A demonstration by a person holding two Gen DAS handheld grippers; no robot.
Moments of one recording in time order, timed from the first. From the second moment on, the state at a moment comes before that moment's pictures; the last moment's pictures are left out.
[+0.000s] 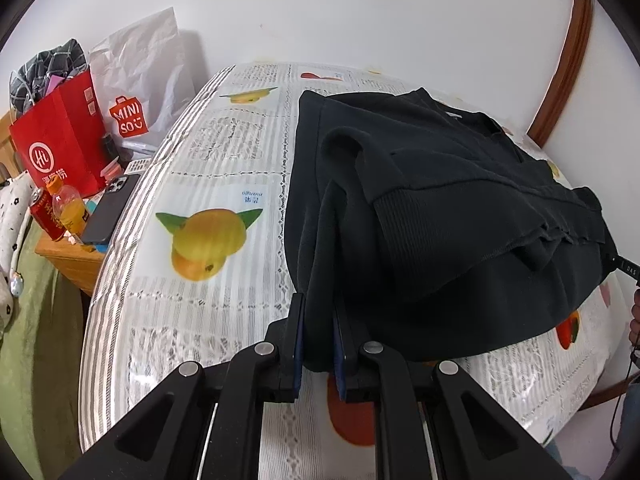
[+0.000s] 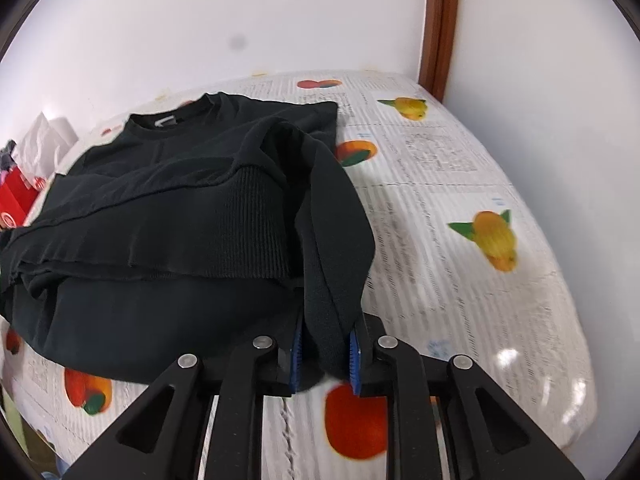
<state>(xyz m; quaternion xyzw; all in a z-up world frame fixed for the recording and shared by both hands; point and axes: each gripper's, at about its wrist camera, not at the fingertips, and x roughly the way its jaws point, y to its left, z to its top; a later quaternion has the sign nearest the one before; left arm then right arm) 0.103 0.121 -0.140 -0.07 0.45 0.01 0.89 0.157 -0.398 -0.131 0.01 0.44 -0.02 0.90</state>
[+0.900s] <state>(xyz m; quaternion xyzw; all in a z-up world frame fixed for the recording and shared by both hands) 0.153 0.103 -0.127 -0.11 0.43 -0.05 0.89 0.216 -0.370 -0.119 0.08 0.41 0.02 0.91</state>
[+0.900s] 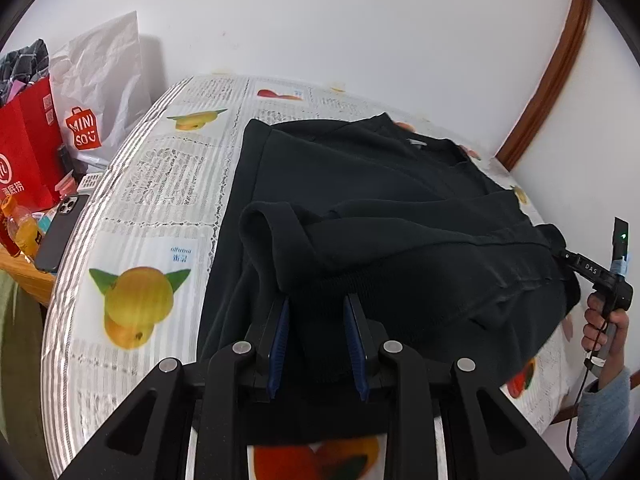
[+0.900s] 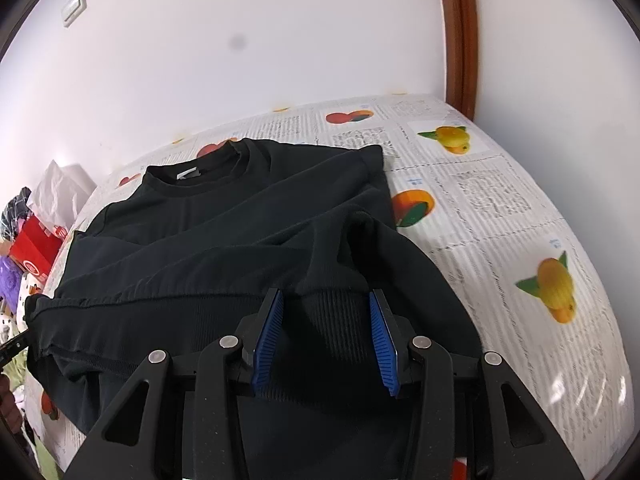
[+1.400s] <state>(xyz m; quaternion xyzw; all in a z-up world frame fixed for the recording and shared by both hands) 0.175 0.108 -0.128 -0.13 0.44 -0.05 0.88 0.221 -0.368 -0.124 0.06 0.41 0.03 0.91</state>
